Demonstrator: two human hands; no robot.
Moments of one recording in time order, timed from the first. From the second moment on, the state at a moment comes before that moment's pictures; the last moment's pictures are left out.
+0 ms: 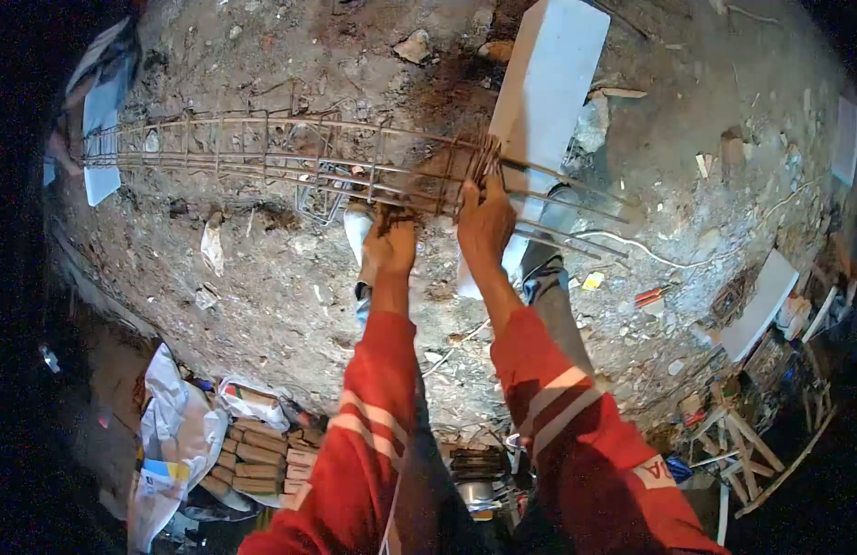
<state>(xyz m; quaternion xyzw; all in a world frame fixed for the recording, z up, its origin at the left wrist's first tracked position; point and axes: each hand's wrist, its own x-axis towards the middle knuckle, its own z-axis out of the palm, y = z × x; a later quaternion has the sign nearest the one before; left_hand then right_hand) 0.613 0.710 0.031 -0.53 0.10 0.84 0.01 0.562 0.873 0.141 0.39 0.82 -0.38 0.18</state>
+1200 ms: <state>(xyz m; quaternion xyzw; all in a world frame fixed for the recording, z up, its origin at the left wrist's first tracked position) 0.538 0.758 0.019 -0.15 -0.12 0.98 0.10 0.656 0.983 0.146 0.52 0.70 -0.48 0.07</state>
